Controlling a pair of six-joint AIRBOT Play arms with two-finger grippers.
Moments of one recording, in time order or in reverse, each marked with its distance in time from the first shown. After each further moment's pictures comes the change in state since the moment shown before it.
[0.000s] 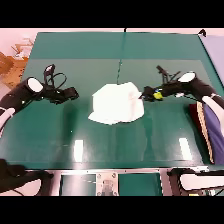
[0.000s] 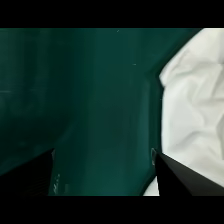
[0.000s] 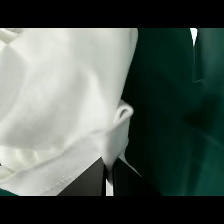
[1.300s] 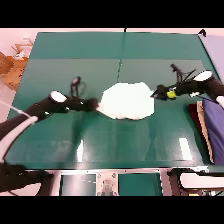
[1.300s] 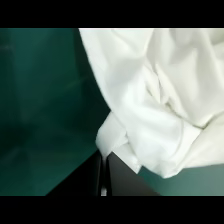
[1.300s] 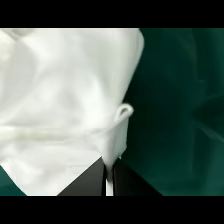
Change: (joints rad) left arm -0.207 -0.035 -0.090 -0.454 0.116 0.304; right arm -0.135 0.066 0.036 -0.052 0.072 -0.019
